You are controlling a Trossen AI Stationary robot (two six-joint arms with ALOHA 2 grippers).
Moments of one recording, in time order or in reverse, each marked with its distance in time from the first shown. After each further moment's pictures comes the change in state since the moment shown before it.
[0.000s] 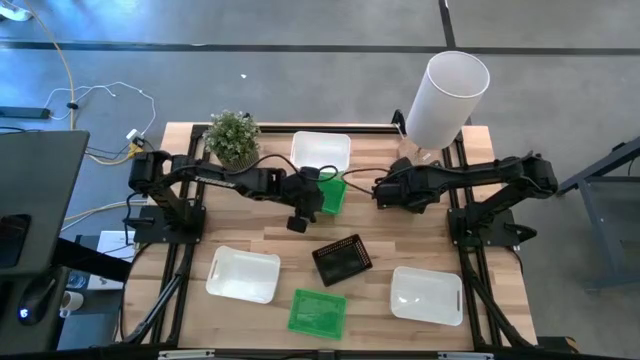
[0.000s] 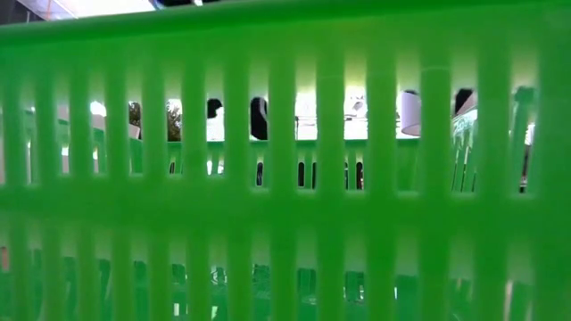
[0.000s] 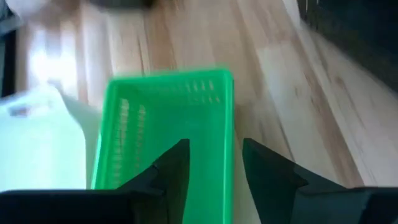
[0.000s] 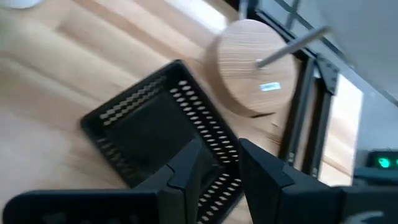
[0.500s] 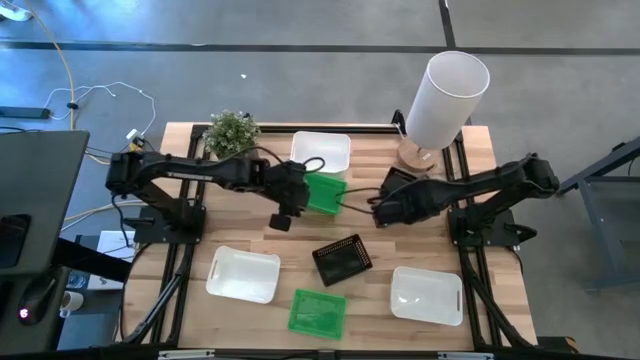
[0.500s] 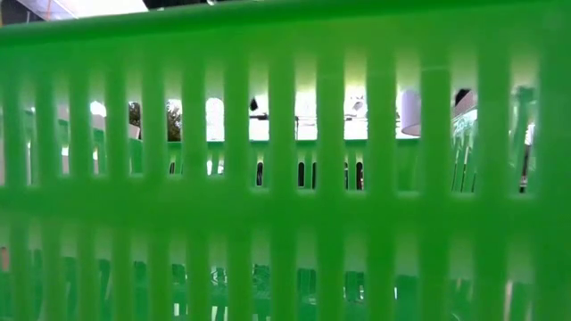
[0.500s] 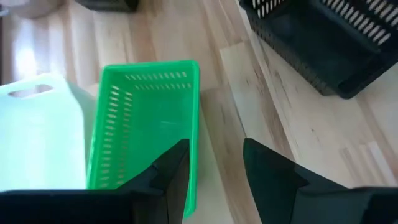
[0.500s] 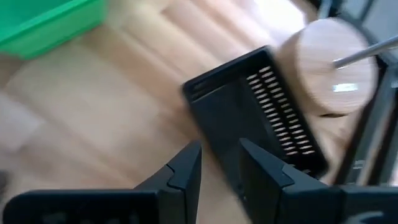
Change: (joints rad) left arm 0.001 -0.180 0.033 -0.244 0.109 -0.054; right arm 0.160 0.000 0.000 0.146 -0.101 -0.024
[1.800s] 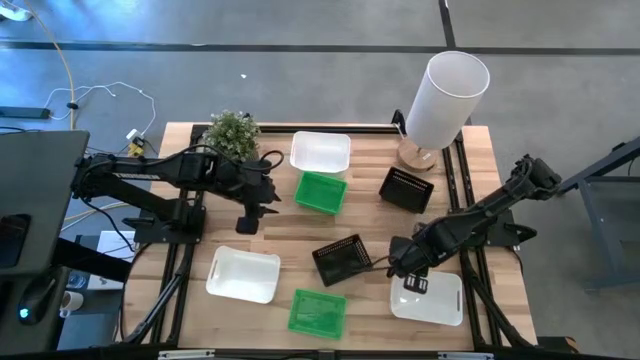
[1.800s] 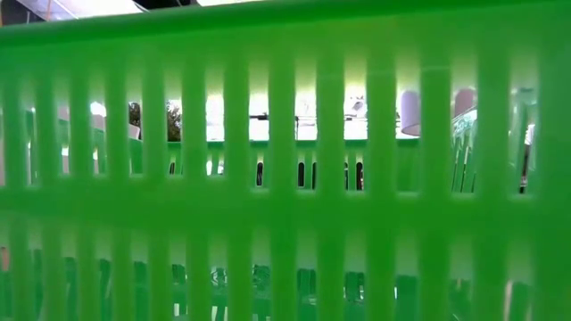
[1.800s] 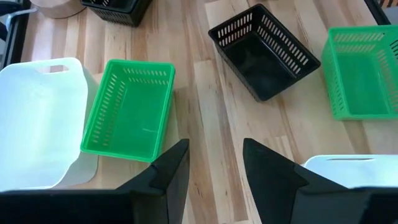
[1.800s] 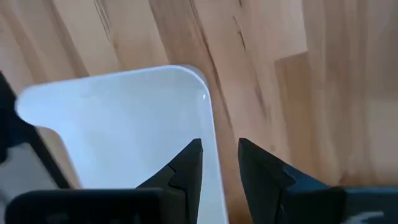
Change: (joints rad) left arm -0.093 -0.331 0.000 -0.237 -0.008 -0.231; right arm 0.375 0.000 0.000 0.061 -0.592 -0.248
